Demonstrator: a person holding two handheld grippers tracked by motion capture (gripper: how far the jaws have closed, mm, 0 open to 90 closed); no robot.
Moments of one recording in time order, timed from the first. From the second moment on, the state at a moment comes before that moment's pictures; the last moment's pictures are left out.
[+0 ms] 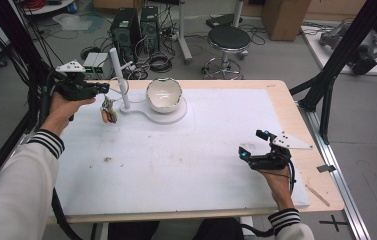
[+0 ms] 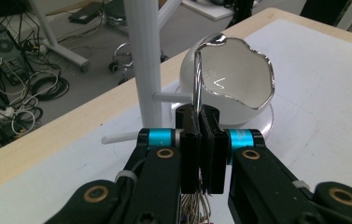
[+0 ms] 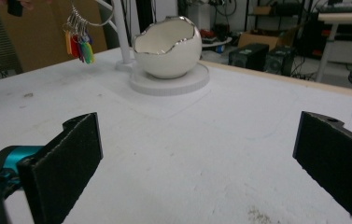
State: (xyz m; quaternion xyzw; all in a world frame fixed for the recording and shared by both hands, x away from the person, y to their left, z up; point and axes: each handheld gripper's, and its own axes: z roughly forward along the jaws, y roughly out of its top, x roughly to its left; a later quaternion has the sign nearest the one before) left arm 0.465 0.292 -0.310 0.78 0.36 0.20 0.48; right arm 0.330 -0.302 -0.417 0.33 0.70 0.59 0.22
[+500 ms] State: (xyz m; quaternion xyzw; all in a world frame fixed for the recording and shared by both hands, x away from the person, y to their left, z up) left arm 0.478 0.299 -0.330 0.77 0.38 0.20 0.46; right arm 0.325 -0.304 -0.433 0.33 0.70 0.59 0.23
